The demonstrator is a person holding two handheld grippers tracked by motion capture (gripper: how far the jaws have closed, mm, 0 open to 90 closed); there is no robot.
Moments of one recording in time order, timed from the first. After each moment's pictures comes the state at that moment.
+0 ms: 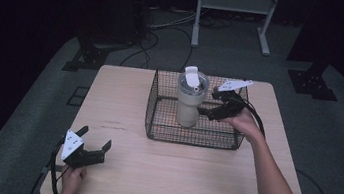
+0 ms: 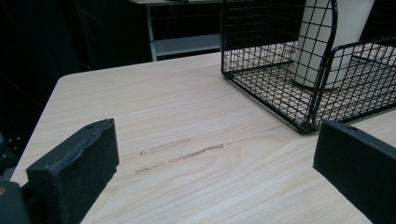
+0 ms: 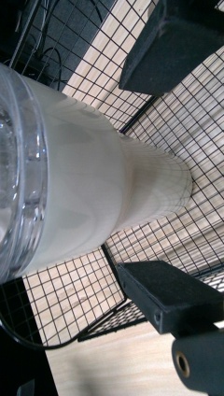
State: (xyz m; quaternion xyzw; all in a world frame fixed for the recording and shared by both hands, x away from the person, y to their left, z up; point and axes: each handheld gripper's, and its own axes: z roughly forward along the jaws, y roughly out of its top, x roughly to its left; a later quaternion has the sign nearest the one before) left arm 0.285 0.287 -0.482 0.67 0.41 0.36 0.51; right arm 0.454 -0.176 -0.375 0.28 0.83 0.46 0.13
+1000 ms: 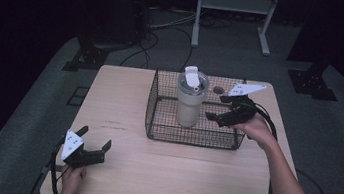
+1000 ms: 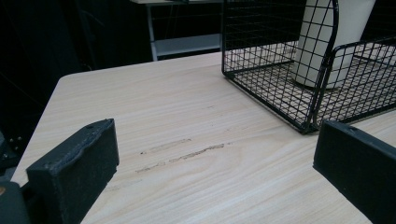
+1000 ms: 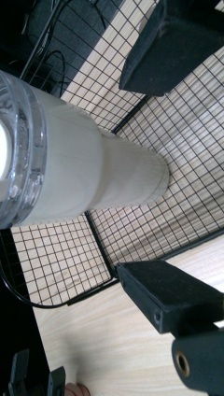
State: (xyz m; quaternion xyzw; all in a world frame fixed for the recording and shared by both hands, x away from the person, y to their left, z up) left arm 0.285 0.287 -0.483 0.67 0.41 0.36 0.51; right arm 0.420 -0.198 -0.352 0.27 0.84 0.45 0.14
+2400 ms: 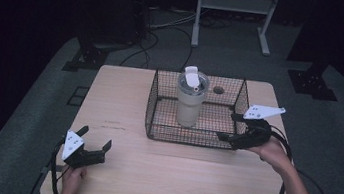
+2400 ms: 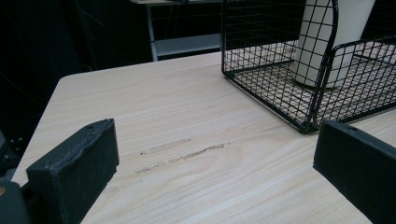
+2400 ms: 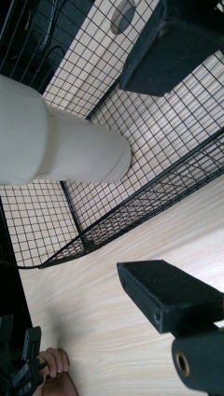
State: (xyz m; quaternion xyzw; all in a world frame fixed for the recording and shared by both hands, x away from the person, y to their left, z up) left arm 0.285 0.286 -0.483 0.67 0.41 0.36 0.51; right arm 0.363 -0.233 -0.368 0.26 0.83 0.47 0.14
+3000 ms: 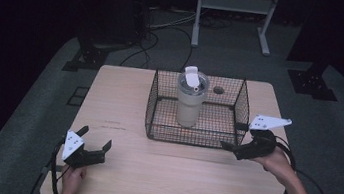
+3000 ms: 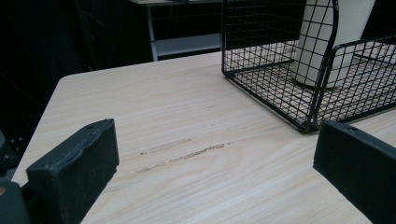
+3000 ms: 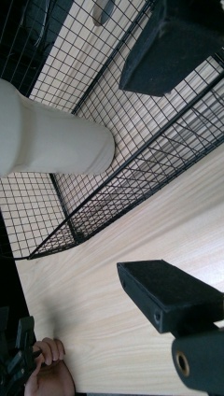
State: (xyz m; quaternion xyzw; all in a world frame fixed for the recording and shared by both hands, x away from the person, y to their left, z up) left arm 0.285 0.286 -0.483 0.67 0.41 0.36 0.51; right arm 0.343 -0.247 -0.382 0.27 0.83 0.48 0.13
